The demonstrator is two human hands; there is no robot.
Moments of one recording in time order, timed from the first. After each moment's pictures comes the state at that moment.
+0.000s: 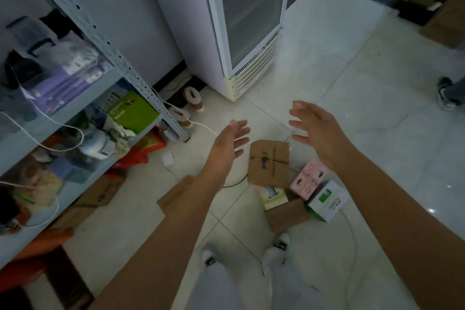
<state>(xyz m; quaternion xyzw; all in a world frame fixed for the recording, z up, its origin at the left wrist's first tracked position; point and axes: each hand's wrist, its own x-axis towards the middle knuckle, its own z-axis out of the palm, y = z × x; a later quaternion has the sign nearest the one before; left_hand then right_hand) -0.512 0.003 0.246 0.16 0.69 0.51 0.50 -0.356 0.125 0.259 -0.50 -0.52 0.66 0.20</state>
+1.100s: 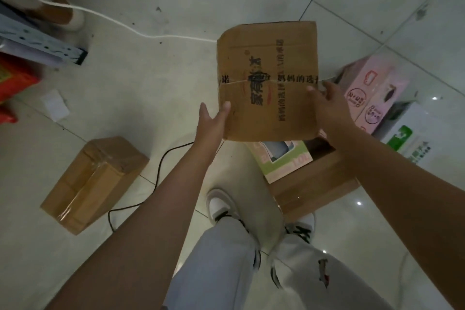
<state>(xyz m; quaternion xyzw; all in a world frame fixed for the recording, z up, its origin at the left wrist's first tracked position) -0.534 0.096 -0.443 0.05 0.78 0.29 0.55 -0.332 0.209 -0.437 -0.73 -0.45 0.51 0.07</state>
